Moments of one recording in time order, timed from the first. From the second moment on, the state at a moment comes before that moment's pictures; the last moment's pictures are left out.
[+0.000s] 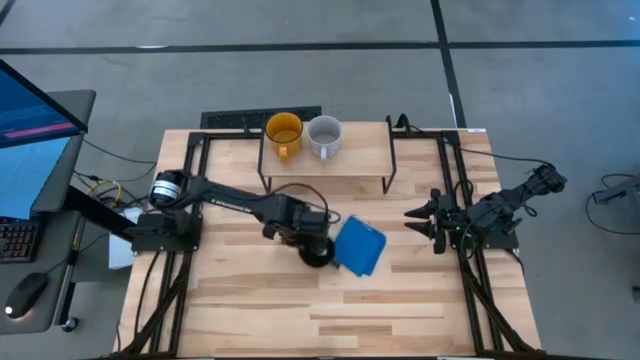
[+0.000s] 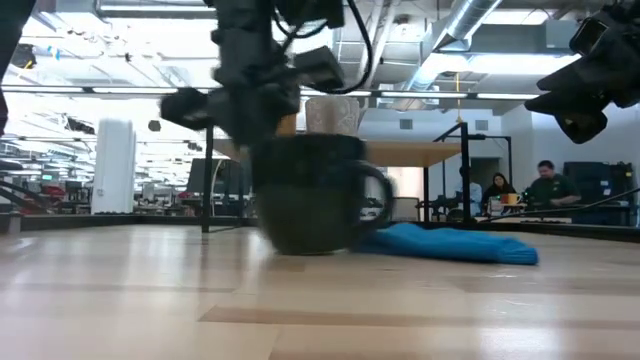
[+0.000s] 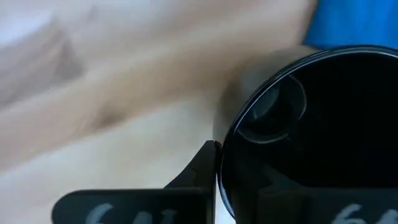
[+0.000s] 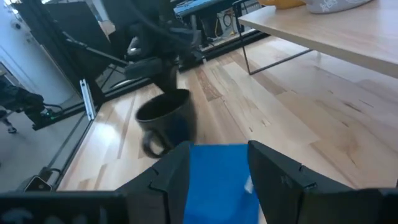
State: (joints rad) left arm -0.09 1.88 1.43 -0.90 0.03 -1.34; right arm 0.51 0.11 0.16 -0.31 0.55 0.45
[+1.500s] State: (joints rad) left arm -0.05 1.88 1.44 -0.74 -0.05 -1.41; right arm 0.51 0.11 0.16 -0.25 0.52 0.53
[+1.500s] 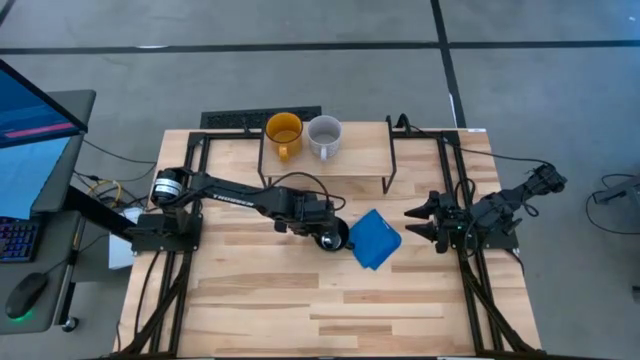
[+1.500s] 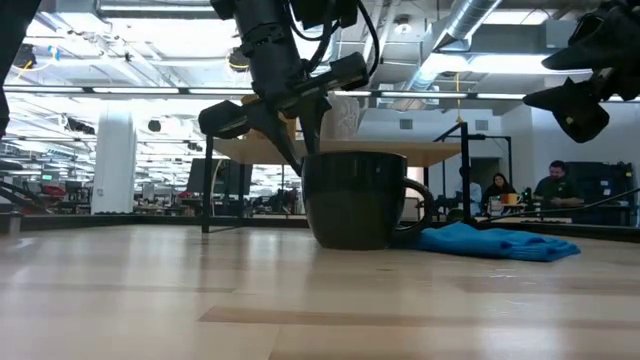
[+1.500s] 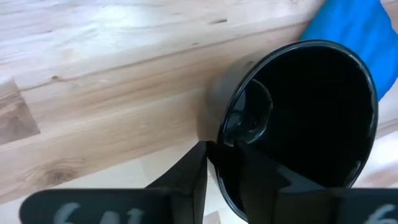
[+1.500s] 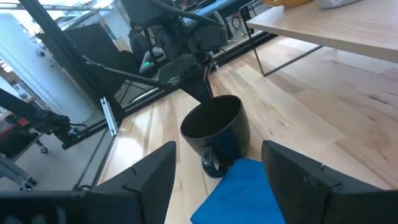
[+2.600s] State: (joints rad) left arm -0.28 1.87 1.62 -1.16 -0.52 -1.51; right arm 0.51 0.11 0.16 -0.25 0.44 0.64
